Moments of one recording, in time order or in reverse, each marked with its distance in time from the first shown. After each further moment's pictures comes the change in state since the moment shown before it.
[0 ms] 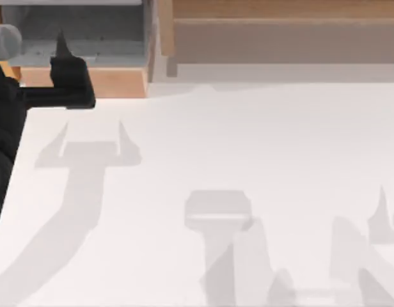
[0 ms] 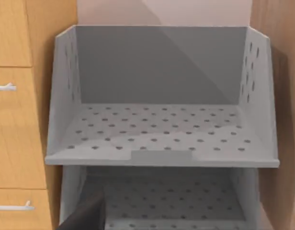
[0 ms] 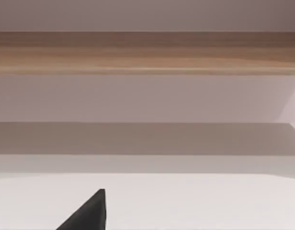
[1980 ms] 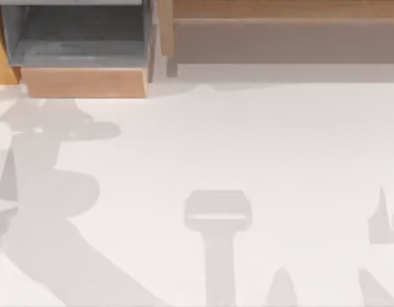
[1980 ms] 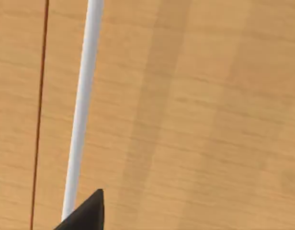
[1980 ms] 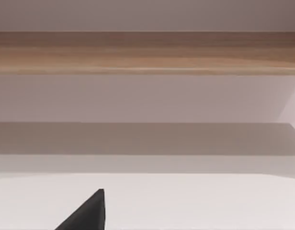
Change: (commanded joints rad) left arm 0.877 1.168 0.527 0.691 0.840 1.343; right arm 0.000 0.000 0.000 0.000 0.000 0.000
